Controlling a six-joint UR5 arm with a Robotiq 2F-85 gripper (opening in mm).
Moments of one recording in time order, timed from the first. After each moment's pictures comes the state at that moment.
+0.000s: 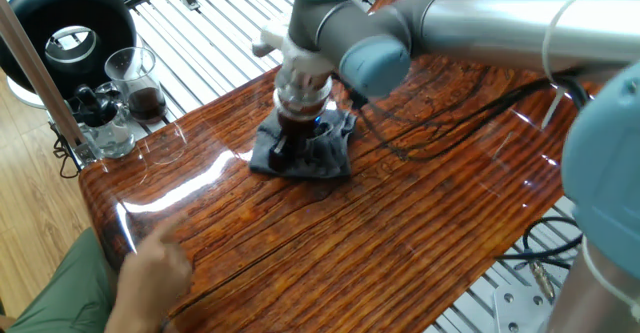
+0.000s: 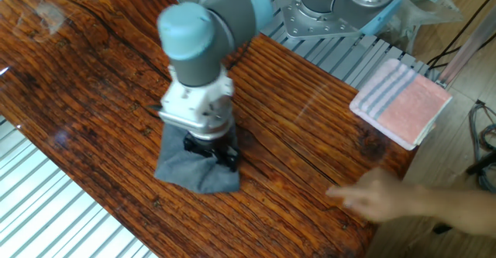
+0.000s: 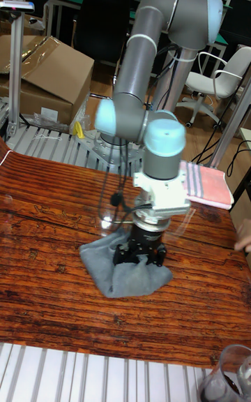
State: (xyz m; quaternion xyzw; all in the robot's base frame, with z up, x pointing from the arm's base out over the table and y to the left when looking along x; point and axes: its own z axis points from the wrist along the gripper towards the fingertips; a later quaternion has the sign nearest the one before) arm 0.557 0.130 -0.025 -0.11 0.99 0.09 0.05
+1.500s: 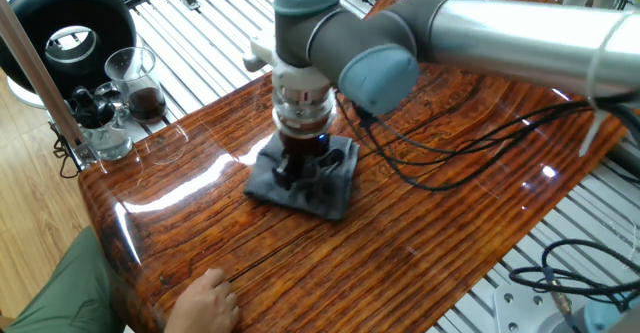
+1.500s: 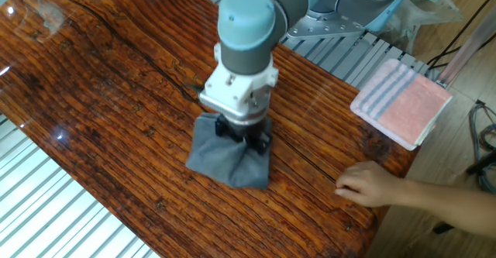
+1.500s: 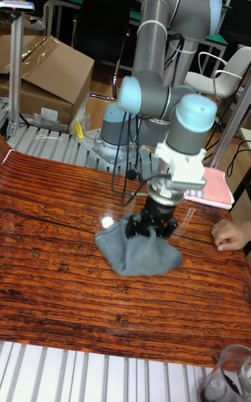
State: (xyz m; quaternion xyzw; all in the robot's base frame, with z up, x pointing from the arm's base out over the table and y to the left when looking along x) arm 0.492 0.106 0.020 -0.09 1.00 0.00 0.01
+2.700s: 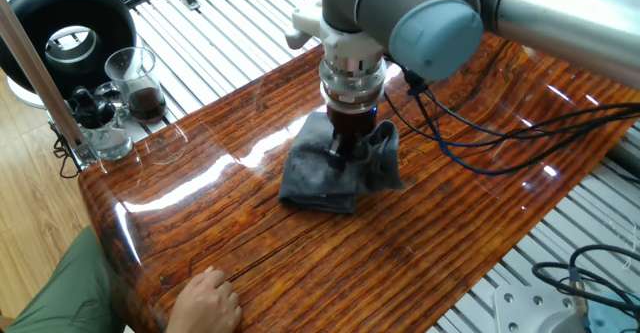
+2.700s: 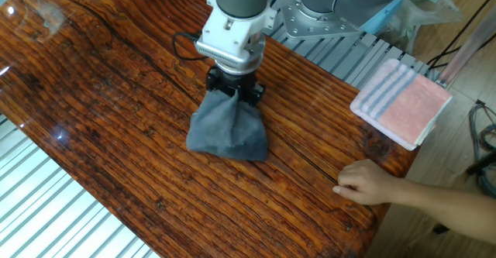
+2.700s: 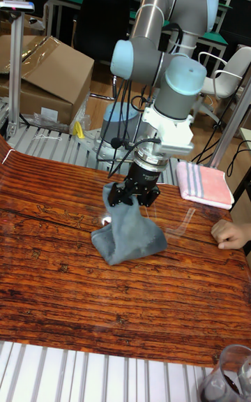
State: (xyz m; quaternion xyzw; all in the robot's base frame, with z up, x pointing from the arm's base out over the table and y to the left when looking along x) arm 0.451 0.049 0.072 -0.14 0.99 -0.02 0.00
